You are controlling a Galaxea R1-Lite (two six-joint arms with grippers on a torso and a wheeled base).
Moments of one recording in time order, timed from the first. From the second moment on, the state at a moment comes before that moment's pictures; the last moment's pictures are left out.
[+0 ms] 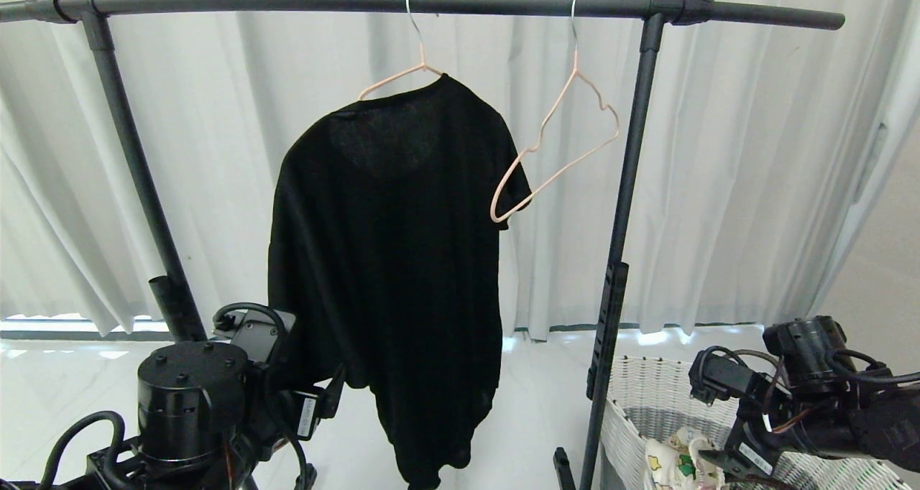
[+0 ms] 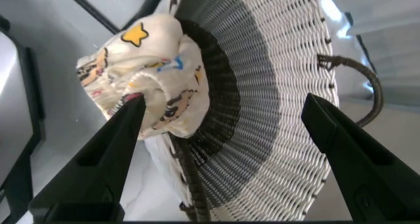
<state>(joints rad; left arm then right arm) -0.48 1.65 -0.20 -1.00 0.49 0.14 0.22 1.83 -0.46 -0.45 0.03 -0.68</state>
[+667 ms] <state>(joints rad) -0.48 1.65 -0.21 -1.00 0.50 0.13 0.23 1.94 -0.46 -0.62 -0.05 -0.68</state>
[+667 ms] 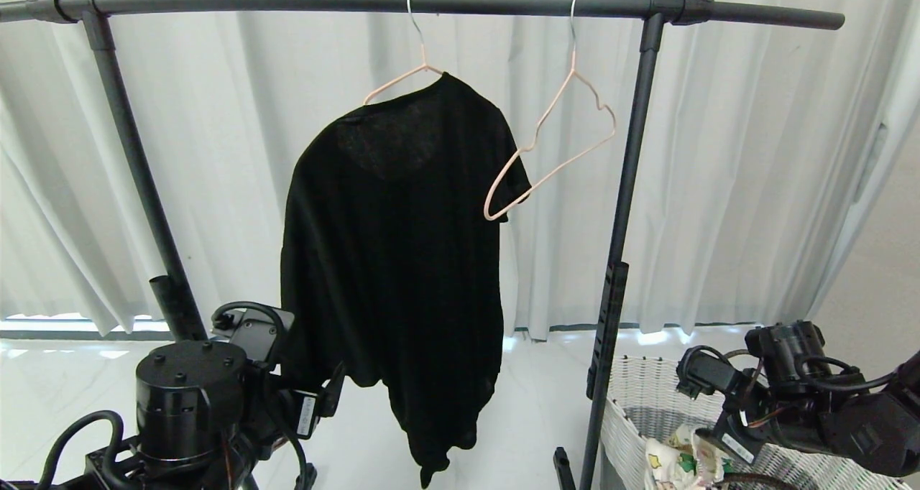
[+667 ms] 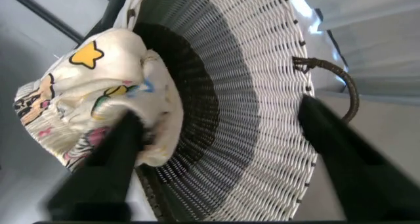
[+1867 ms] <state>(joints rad) -0.78 1.23 -0.52 -0.08 0.33 -0.09 0.27 1.38 -0.69 0.08 -0.09 -0.44</state>
